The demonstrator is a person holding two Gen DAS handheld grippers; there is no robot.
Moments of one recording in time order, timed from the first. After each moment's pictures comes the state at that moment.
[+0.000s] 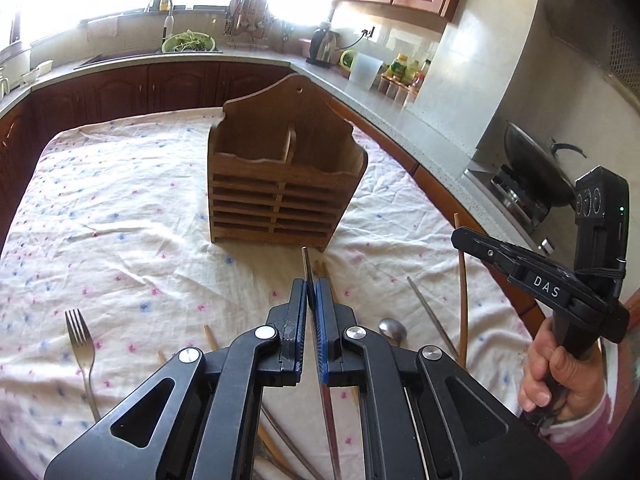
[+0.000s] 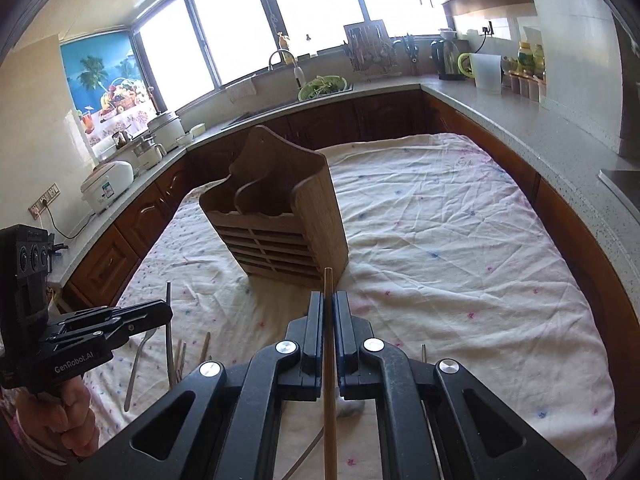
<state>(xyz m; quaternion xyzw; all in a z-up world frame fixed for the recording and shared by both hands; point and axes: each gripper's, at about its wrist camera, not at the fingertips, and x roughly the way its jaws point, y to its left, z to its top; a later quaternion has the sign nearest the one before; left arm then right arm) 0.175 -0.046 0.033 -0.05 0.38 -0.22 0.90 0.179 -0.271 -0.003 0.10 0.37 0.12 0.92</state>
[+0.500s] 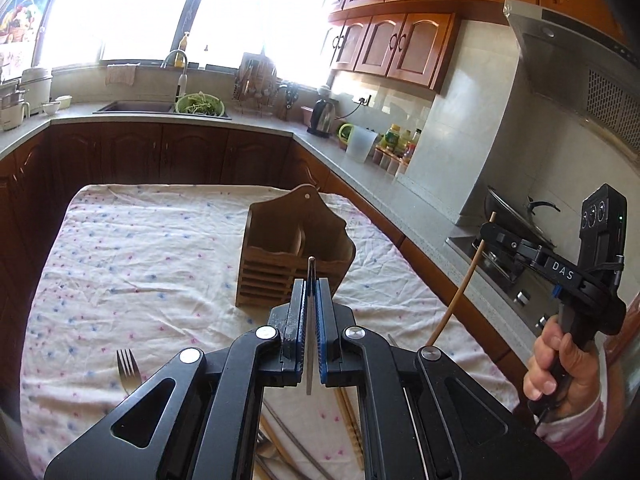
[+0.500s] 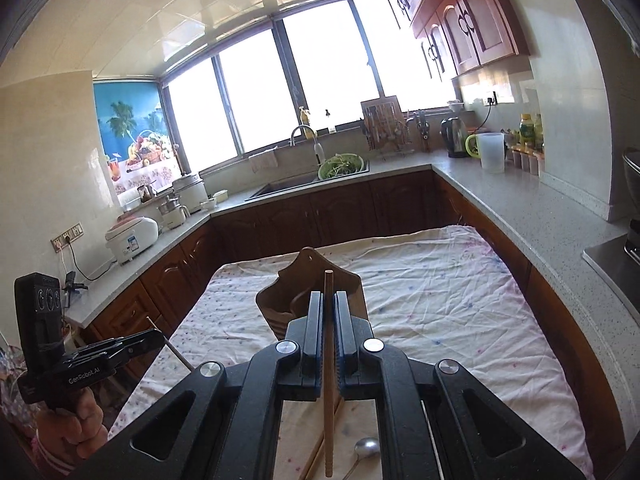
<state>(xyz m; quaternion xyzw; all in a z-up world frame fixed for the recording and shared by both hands) 0.142 -0.004 0.102 -0.09 0.27 -0.22 0.93 0.153 -0.269 0.094 0.10 0.25 0.13 0.95</state>
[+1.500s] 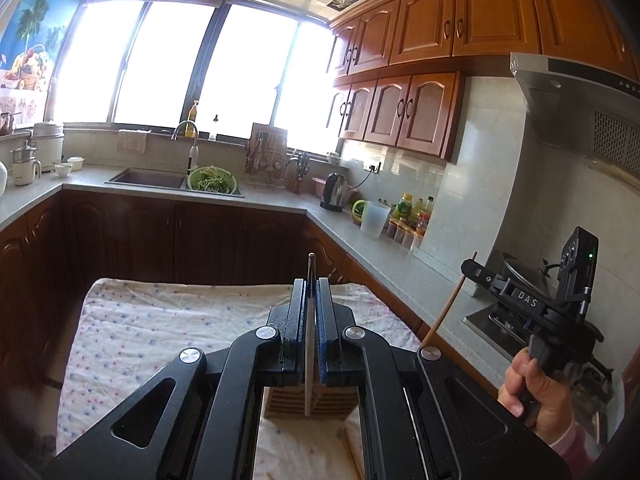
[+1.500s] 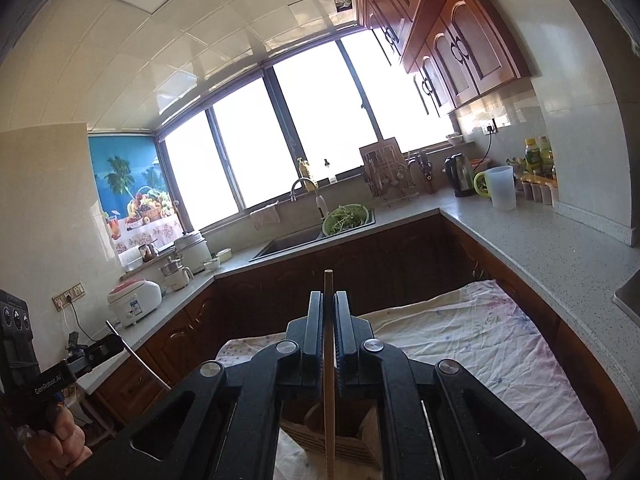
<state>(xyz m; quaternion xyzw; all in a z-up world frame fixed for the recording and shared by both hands) 0.203 0.019 0.184 -0.09 0.16 -0.19 0.97 0.235 -0.270 0.130 0.16 0.16 0.12 0.97</state>
